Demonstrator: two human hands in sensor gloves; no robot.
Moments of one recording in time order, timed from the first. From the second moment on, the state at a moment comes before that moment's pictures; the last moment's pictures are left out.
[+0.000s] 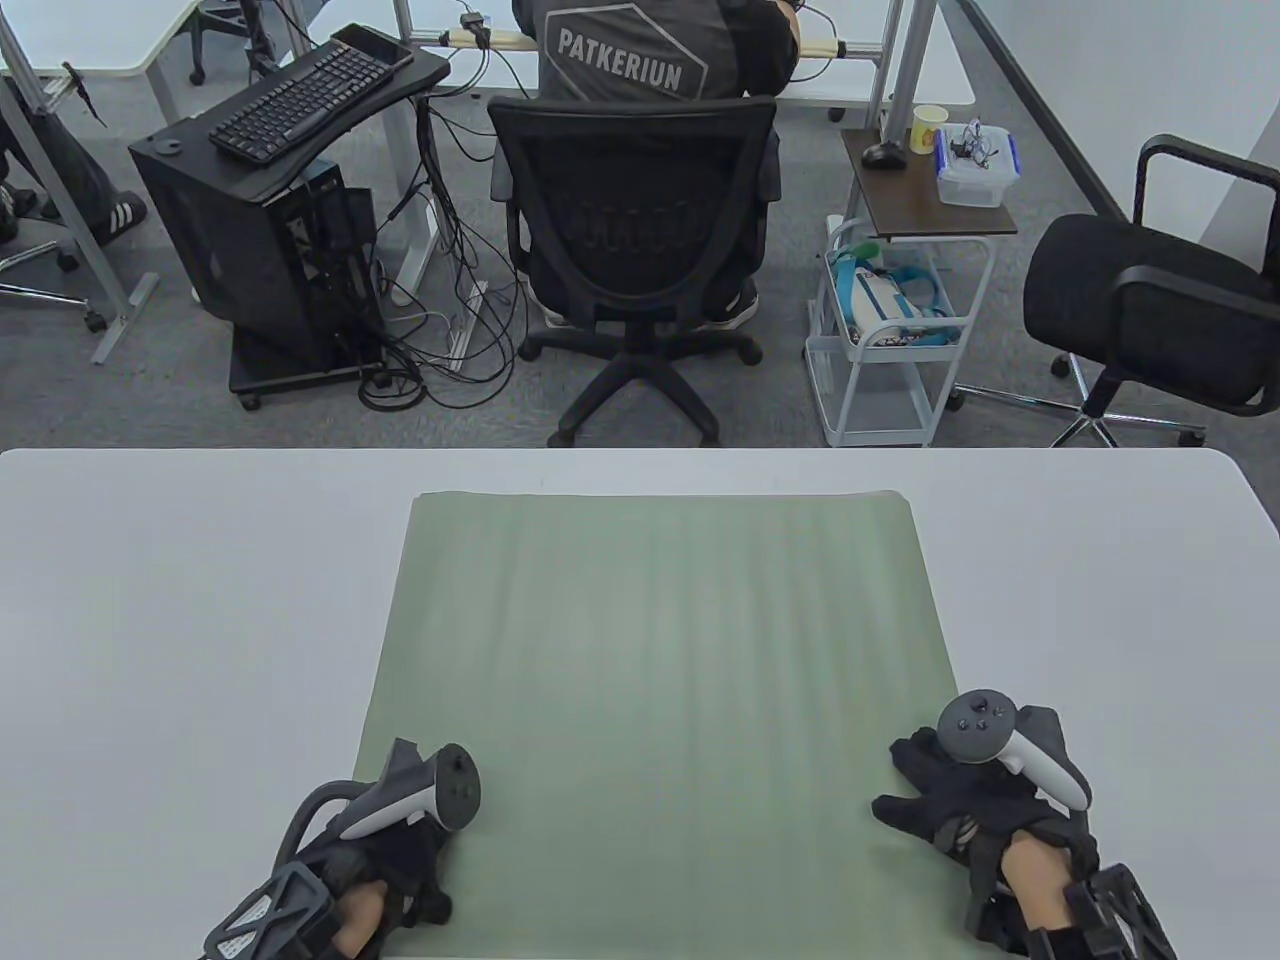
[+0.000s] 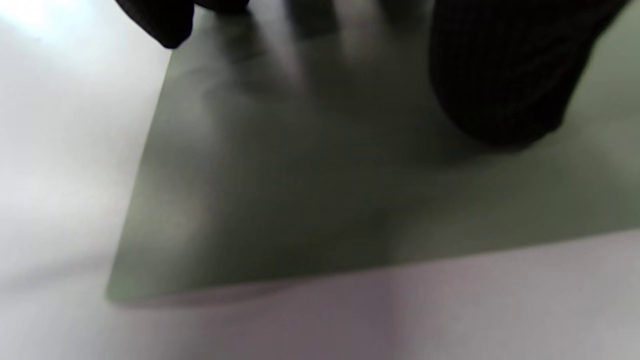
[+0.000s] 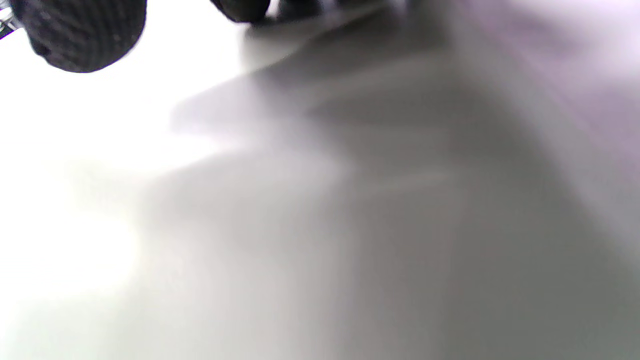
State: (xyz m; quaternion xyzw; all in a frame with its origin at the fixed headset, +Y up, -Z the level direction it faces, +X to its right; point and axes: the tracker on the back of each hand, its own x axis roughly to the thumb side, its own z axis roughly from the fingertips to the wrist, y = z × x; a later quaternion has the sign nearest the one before) left_hand -0.227 -0.769 -0.296 -0.39 -0.04 -0.10 0.92; right_hand 0.287 -0.769 -0.335 -0.05 0.31 0.93 0.21
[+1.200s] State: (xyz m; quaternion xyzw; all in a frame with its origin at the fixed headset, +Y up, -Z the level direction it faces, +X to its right) left_hand -0.231 -0.762 -0.315 -0.42 -0.07 -0.08 0.90; right_hand 0.260 -0.754 -0.493 -0.11 0.22 0.96 0.12
